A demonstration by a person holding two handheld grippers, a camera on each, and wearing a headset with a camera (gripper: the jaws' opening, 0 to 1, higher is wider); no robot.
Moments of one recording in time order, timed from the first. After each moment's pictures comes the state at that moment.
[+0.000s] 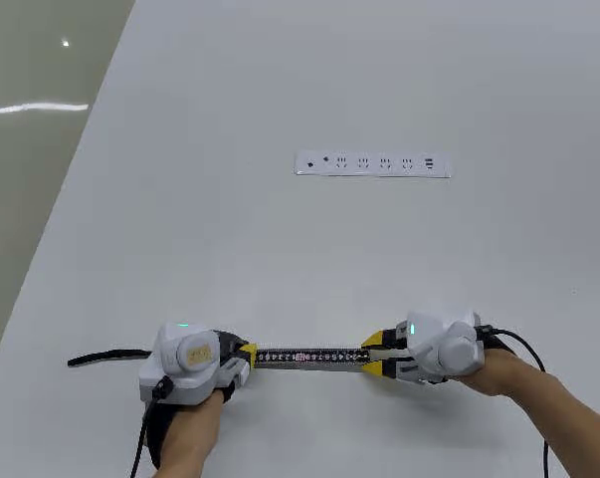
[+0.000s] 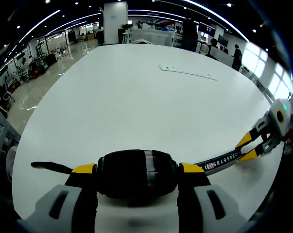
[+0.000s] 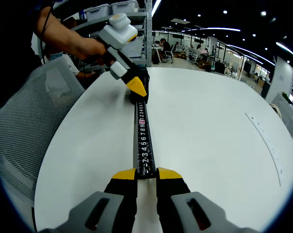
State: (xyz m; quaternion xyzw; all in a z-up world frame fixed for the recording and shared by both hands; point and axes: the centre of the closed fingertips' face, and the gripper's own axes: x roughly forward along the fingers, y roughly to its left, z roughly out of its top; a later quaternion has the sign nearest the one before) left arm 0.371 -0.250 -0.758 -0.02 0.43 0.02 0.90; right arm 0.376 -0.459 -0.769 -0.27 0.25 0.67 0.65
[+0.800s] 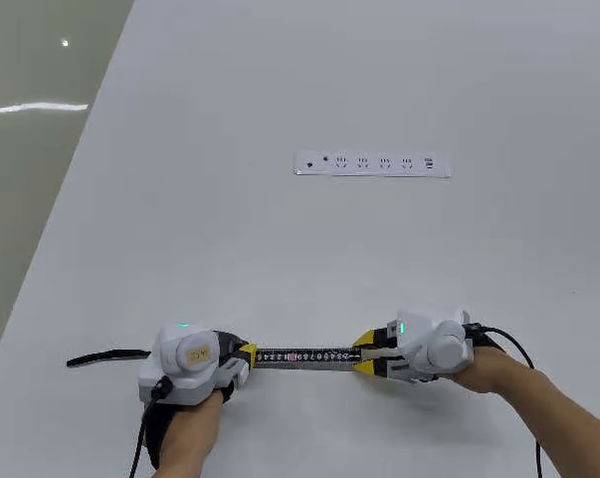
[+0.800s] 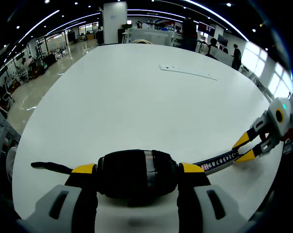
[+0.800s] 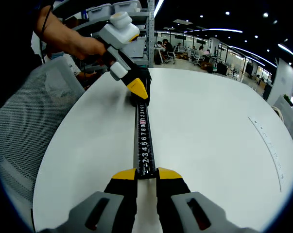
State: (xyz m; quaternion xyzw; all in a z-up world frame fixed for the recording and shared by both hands) left arm 0.371 -0.250 -0.758 -0.02 0.43 0.02 0.90; right arm 0.375 -0.447 -0.770 -0.27 0.25 0.67 0.64
